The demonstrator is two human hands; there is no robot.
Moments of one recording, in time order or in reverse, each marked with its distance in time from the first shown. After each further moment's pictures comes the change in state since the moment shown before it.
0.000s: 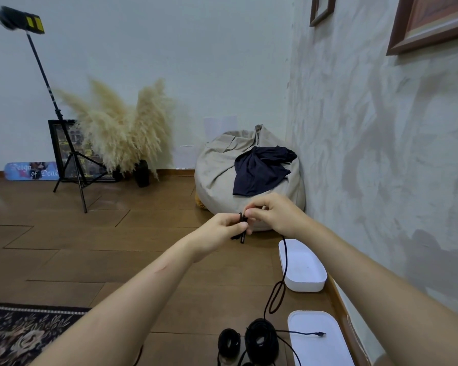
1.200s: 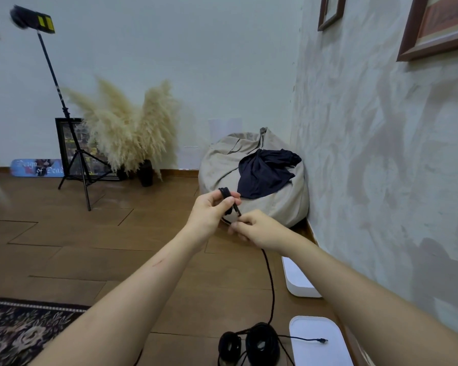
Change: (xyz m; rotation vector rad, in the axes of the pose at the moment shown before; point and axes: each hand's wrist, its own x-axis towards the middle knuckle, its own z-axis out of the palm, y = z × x) left_hand 0.006 0.009 -0.020 -0.197 0.495 0.185; right_hand 0.005 -0.025 0.041 0.156 -0.165 0.201
